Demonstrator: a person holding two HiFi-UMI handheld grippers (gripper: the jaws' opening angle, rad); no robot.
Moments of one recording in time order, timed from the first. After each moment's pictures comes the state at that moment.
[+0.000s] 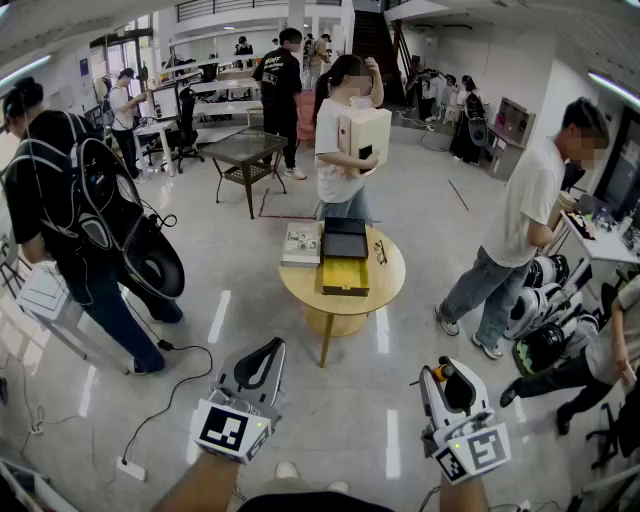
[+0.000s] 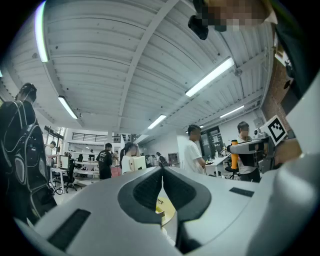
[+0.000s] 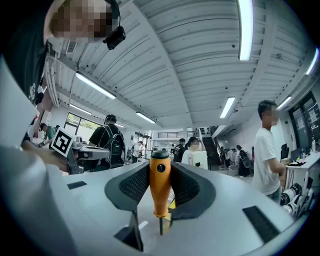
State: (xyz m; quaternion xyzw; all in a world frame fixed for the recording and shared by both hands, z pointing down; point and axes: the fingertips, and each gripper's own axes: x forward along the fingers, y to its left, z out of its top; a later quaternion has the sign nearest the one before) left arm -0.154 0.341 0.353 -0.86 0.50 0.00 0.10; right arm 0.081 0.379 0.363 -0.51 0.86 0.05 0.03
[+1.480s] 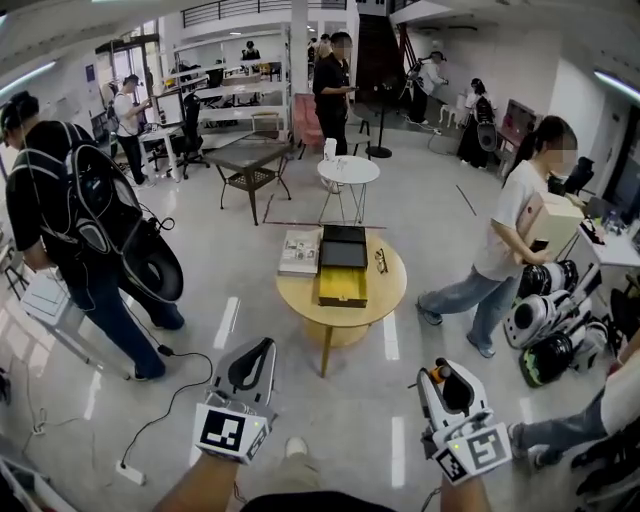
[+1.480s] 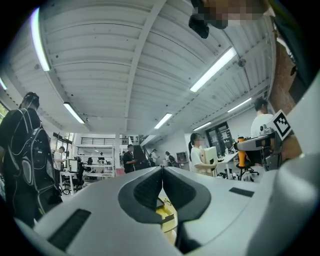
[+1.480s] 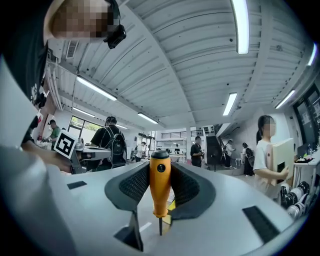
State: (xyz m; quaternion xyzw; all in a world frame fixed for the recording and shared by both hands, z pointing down) left arm -0.131 0.291 0.372 -0.83 0.55 -0.01 0.11; right arm 0.117 0.327 0.385 -0.49 0.87 0.04 0.03
